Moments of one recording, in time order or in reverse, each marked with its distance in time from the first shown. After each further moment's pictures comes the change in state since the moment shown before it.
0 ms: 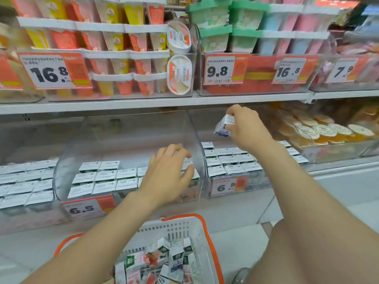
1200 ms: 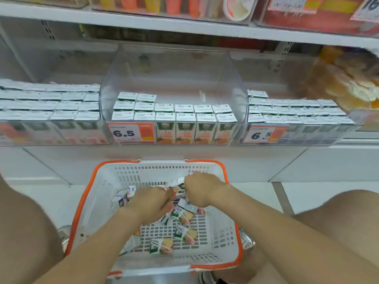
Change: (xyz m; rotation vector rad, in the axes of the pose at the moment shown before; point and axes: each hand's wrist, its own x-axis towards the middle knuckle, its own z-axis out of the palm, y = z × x) left_hand -0.206 -0.113 0.093 0.145 -0.627 -0.059; right_hand -0.202 -0.119 0.175 -0.256 -0.963 -0.354
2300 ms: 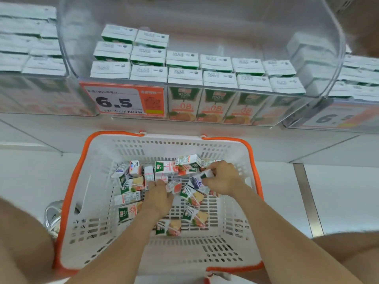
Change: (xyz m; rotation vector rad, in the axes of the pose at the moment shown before) left_hand 0.058 -0.029 0.151 -0.659 -0.087 -0.634; right_hand 0.115 0.071 0.124 0.687 0.042 0.360
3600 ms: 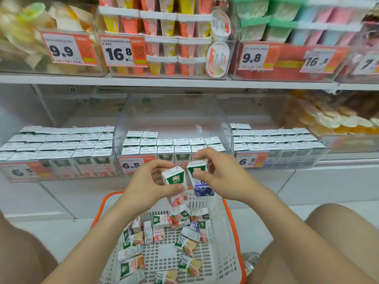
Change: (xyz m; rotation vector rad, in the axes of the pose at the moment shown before) left_hand -0.209 0.148 -0.206 -0.614 0.220 0.626; right_hand -0.227 -0.097 -0.173 -0.018 0.457 -0.681
